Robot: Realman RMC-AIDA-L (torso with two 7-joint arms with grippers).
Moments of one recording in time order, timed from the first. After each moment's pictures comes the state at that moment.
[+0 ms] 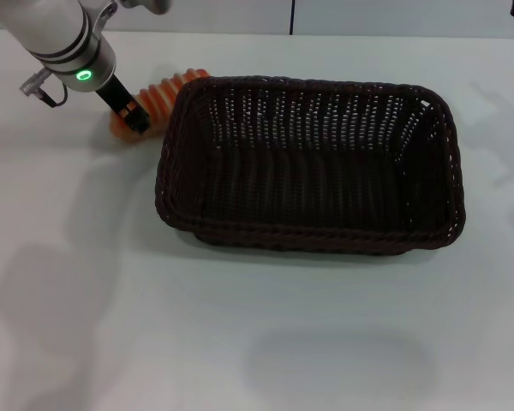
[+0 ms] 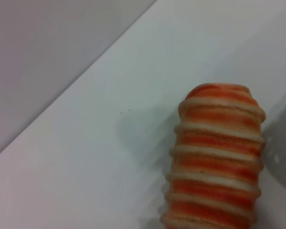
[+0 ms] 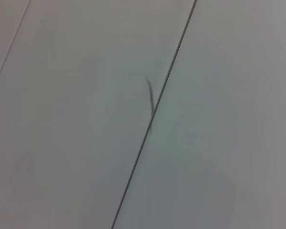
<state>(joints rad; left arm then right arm) -1.08 -1.99 1.22 0.45 2.89 0.93 -2.46 0.10 2.08 1.78 1.19 -0.94 0.78 -2.41</state>
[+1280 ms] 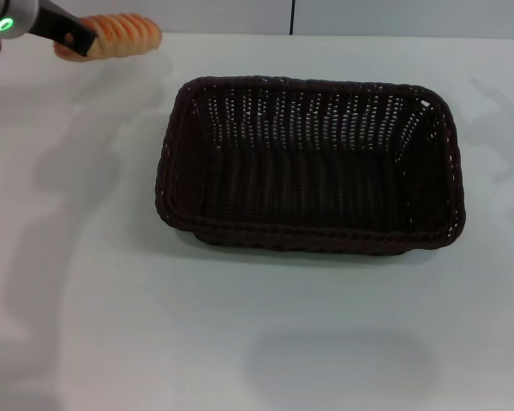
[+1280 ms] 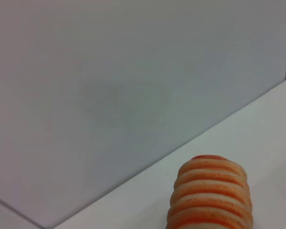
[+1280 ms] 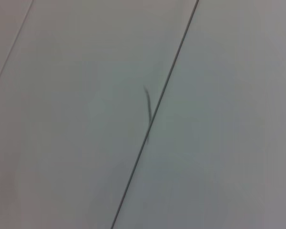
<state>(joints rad) -0.68 -2.06 1.22 1.27 2.89 1.09 -2.58 0.10 2.08 1.79 1.21 -0.93 0.79 -2.41</state>
